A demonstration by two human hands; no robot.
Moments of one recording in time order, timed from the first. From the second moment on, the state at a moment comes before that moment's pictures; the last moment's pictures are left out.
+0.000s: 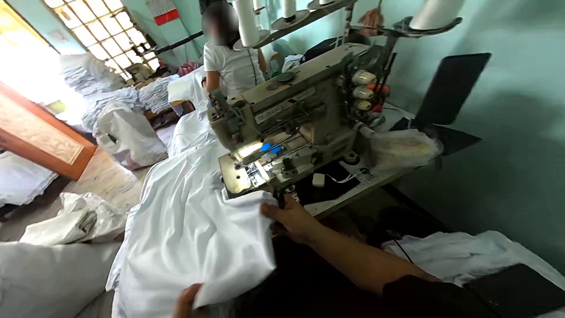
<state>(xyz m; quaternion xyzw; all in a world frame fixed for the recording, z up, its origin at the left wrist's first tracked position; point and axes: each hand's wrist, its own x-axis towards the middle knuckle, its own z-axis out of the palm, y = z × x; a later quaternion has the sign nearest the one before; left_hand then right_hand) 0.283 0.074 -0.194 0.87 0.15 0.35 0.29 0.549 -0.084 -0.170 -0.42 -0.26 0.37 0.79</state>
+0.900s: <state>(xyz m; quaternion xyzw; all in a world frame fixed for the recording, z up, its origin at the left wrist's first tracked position) 0.346 0.066 -0.169 0.92 0.15 0.34 0.14 0.550 -0.099 -0.193 -0.64 -0.48 -0.04 0.60</state>
